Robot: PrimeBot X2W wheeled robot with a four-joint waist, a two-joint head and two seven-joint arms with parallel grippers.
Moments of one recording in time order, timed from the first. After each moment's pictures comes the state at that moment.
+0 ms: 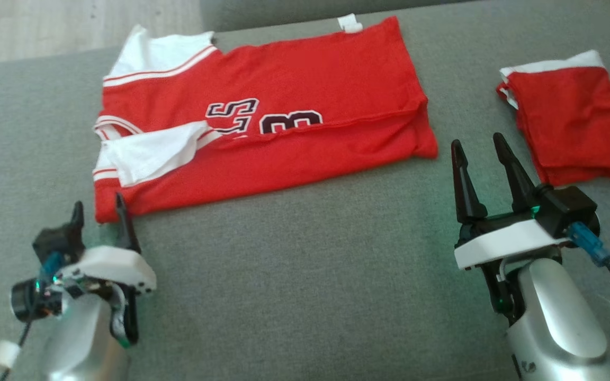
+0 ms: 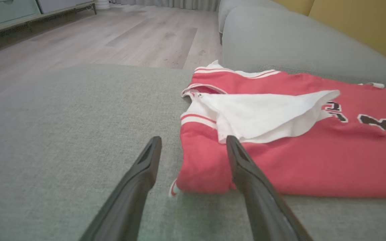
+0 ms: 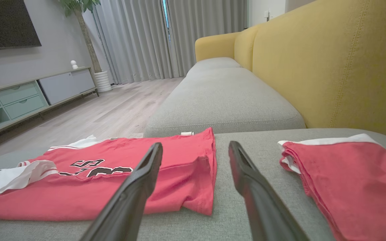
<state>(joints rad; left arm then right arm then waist) -0.39 0.14 -0.10 0.71 -0.35 0.08 -0.19 -0.30 -0.07 0.13 0.38 0.17 0.13 -0.26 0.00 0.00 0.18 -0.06</state>
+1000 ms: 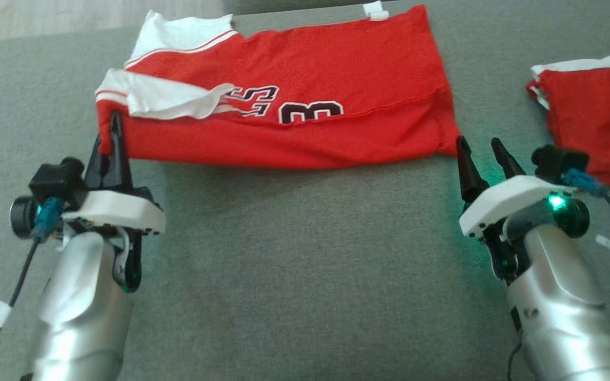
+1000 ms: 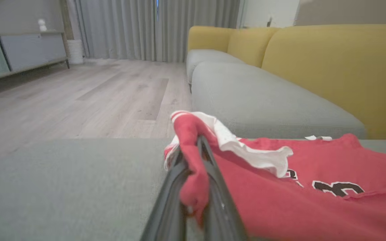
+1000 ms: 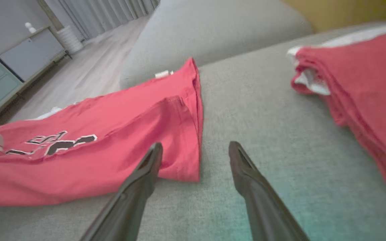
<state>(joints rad) -0.55 0.15 -0.14 0.64 -0.30 -0.03 -0.25 -0.51 -0.06 0.07 0.73 0.33 0.13 -0.05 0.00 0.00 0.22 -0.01</state>
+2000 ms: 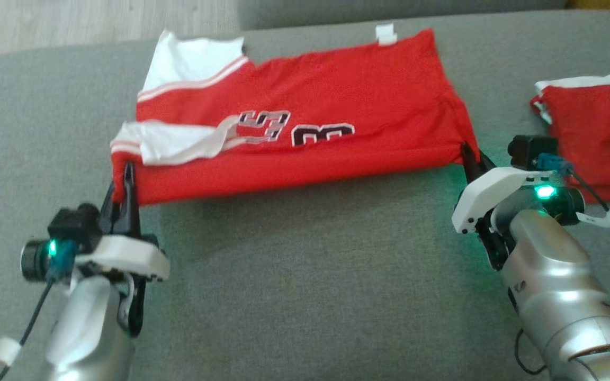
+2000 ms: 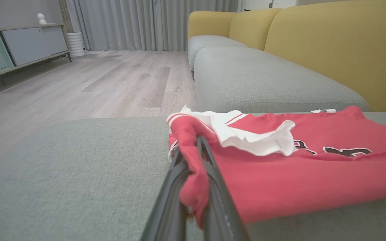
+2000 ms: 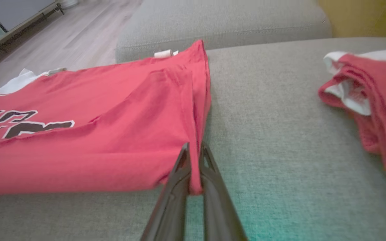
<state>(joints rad) -0.44 0.16 -0.16 0.63 -0.27 -0.03 -0.25 -0.77 -0.07 0.12 1.23 0.20 0.13 -0.18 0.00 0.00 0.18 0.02</state>
